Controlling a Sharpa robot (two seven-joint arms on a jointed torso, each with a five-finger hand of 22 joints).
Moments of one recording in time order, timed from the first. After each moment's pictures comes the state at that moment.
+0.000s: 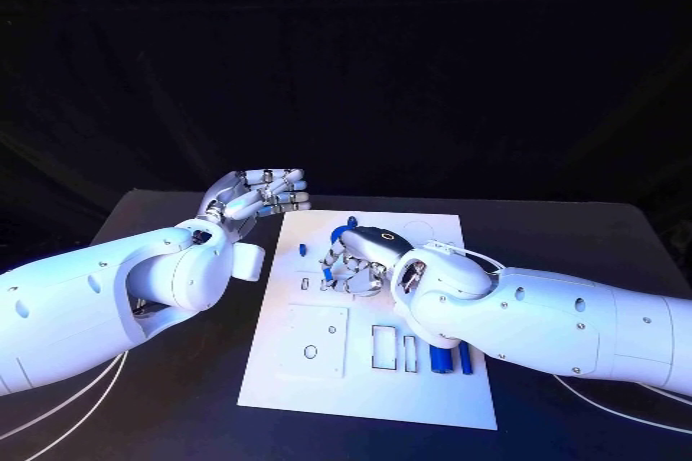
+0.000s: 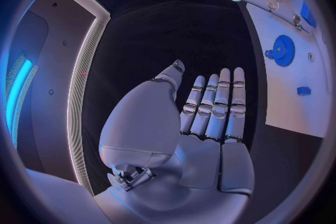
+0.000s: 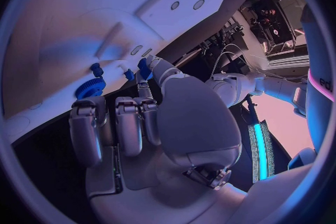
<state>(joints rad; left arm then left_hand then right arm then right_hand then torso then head) 1.23 -0.90 0.02 1.61 -0.02 -0.41 0.39 1.36 -0.04 0.18 0.13 0.11 0.90 0.23 0.08 0.07 0.94 0.20 0.07 0.06 0.99 0.16 0.12 0.07 0.17 0.78 0.28 0.33 0.14 1.24 -0.57 -0.12 1.55 -1.46 -0.38 -0.25 1.38 -0.05 0.28 0.05 0.27 1.10 0.11 0.11 0.18 1.47 0.04 1.56 1.31 1.47 -0.03 1.57 1.31 0.01 1.46 0.07 1.57 1.31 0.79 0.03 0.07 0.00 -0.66</state>
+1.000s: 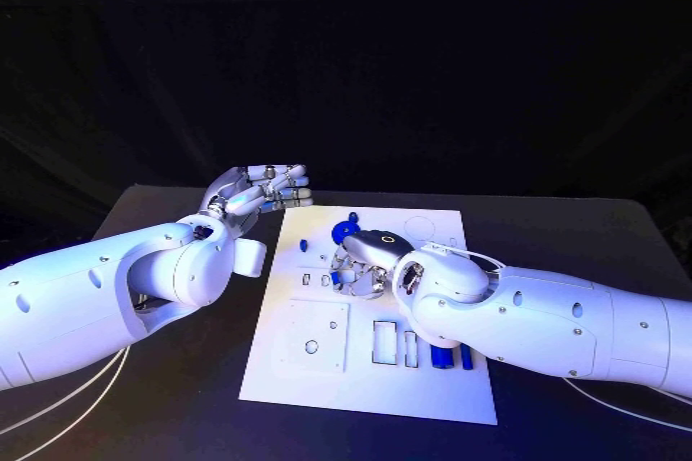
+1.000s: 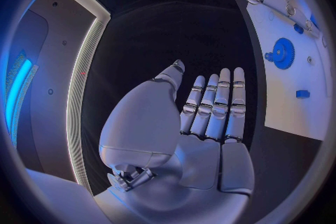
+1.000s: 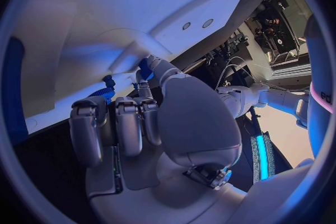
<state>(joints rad) 1.23 -0.91 0.02 1.62 -0.02 -0.41 0.39 1.36 -0.04 0.18 0.13 0.11 0.90 0.23 0.08 0.07 0.94 0.20 0.07 0.06 0.99 0.16 0.12 0.08 0.17 0.78 0.28 0.33 0.14 1.22 -0.56 -0.12 1.54 -1.55 -0.32 -0.30 1.37 -0.06 0.28 0.05 0.26 1.10 0.12 0.11 0.18 1.47 0.04 1.56 1.31 1.47 -0.03 1.57 1.31 0.01 1.46 0.07 1.57 1.31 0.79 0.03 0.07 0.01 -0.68</state>
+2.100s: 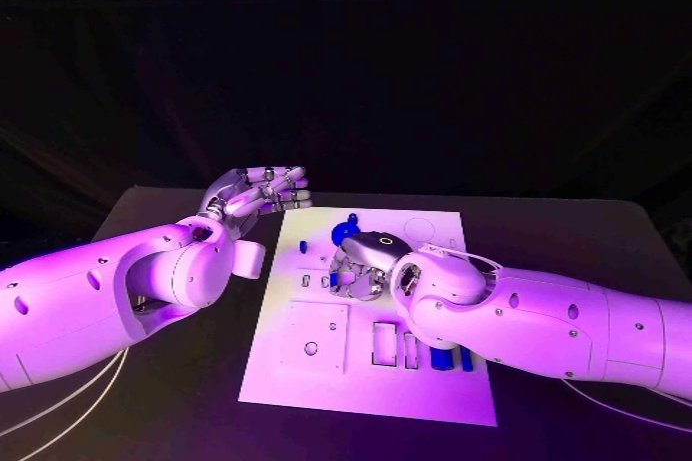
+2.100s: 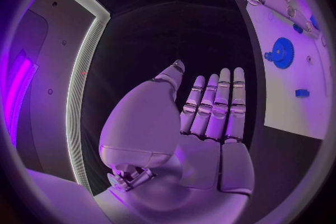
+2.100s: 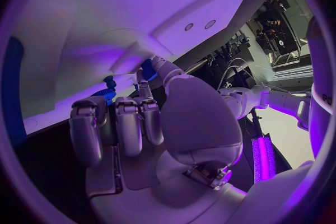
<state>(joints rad) 1.23 -0.91 0.02 1.62 -0.02 -0.41 0.38 1.36 -0.04 0.18 0.13 0.11 0.90 0.23 0.08 0.07 0.94 0.20 0.07 0.06 0.99 0.16 0.12 0.08 0.17 0.78 0.28 0.33 0.14 1.22 -0.55 -0.12 1.53 -1.56 -0.31 -0.31 1.31 -0.08 0.25 0.07 0.26 1.08 0.13 0.10 0.18 1.47 0.04 1.56 1.31 1.47 -0.03 1.57 1.31 0.01 1.46 0.07 1.57 1.31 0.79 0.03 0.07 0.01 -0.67</state>
